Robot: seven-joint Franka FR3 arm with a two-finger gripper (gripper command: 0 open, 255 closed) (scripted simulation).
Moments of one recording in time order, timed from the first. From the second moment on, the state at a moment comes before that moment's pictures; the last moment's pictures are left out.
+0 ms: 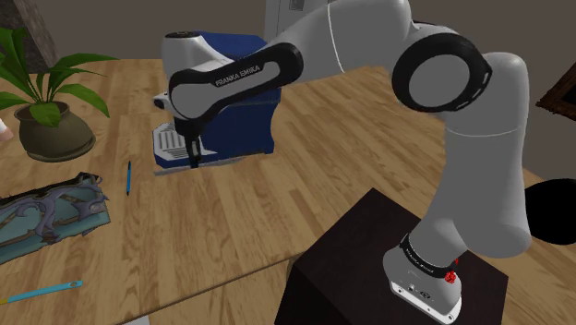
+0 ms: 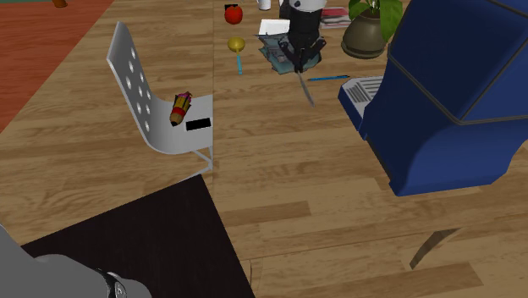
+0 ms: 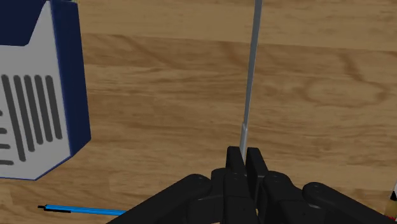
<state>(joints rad) 0.46 0.52 0.04 -1.57 0.02 2.13 -0.74</state>
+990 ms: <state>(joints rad) 0.48 0.97 0.03 -0.91 0.01 1.92 -0.73</state>
